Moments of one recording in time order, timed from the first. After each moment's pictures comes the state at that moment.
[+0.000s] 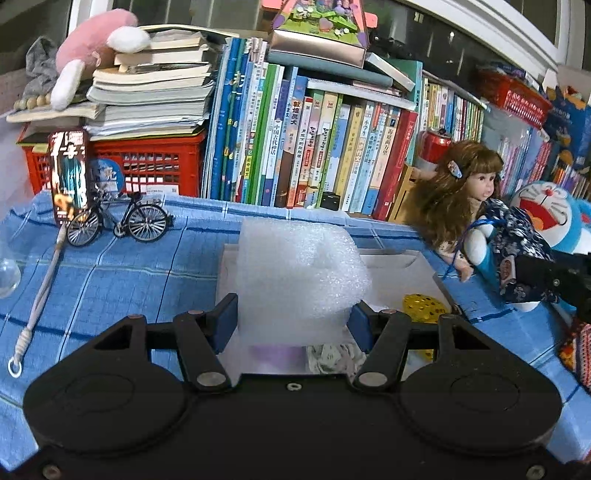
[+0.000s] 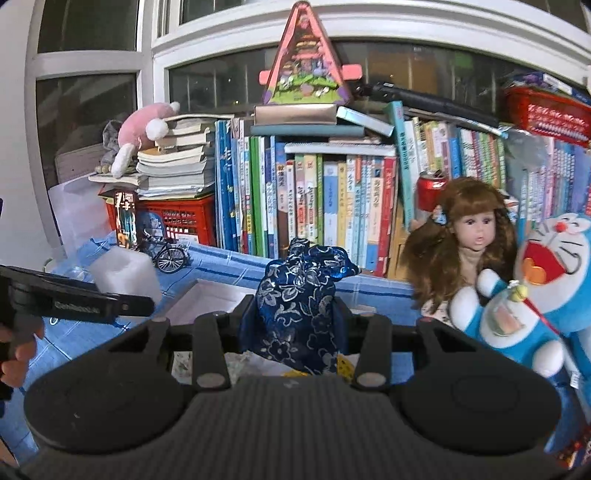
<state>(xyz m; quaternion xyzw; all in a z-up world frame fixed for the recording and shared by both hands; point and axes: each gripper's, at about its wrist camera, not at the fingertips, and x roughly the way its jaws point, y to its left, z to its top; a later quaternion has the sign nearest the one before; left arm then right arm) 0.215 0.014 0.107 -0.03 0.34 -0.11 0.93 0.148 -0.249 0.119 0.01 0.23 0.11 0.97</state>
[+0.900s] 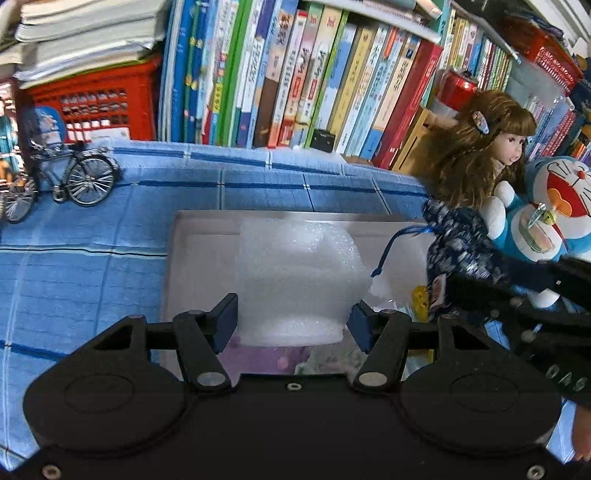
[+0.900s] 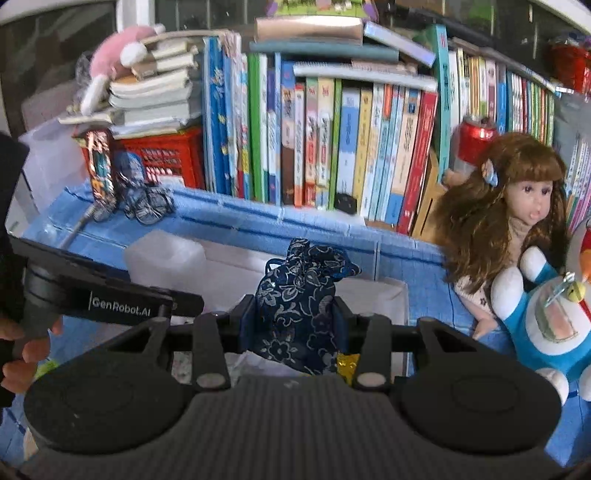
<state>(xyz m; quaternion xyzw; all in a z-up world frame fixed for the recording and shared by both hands) 0.321 -0.016 0.066 -0.04 0.47 -0.14 0.87 0.244 -0.211 0.083 -0.02 0.35 0.10 0.93</state>
